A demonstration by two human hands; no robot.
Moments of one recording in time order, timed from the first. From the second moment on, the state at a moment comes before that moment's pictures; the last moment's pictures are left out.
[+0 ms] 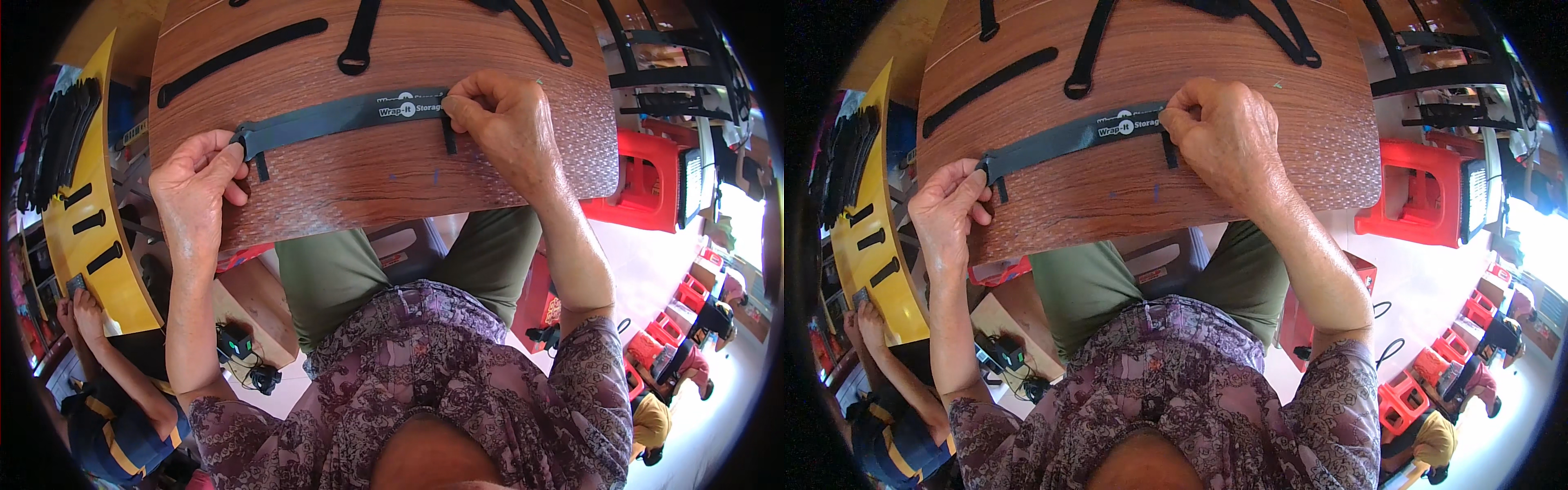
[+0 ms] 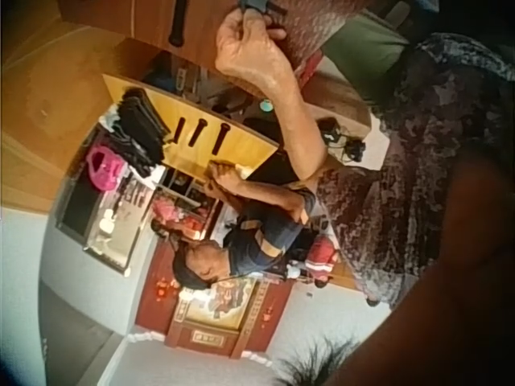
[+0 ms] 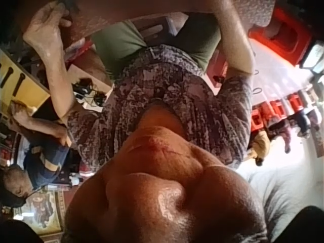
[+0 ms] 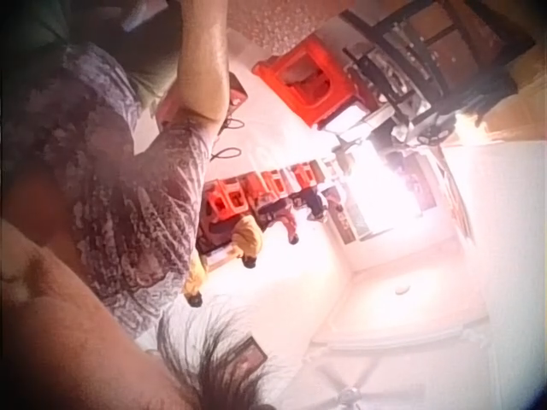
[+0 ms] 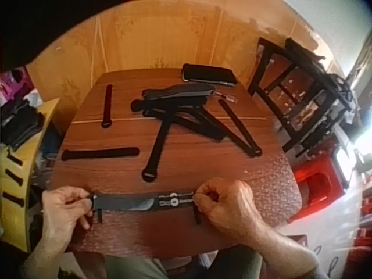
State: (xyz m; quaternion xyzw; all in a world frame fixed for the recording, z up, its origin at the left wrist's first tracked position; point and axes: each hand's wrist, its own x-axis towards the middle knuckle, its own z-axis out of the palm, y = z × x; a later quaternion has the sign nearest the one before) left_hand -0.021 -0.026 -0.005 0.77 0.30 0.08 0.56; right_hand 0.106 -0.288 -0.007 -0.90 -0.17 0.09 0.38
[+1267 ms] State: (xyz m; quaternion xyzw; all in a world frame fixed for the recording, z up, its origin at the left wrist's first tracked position) left_hand -0.019 -0.026 -0.004 0.76 0.30 0.08 0.56; right_hand 0.109 -0.288 -0.003 -0.91 -0.16 0.11 0.38
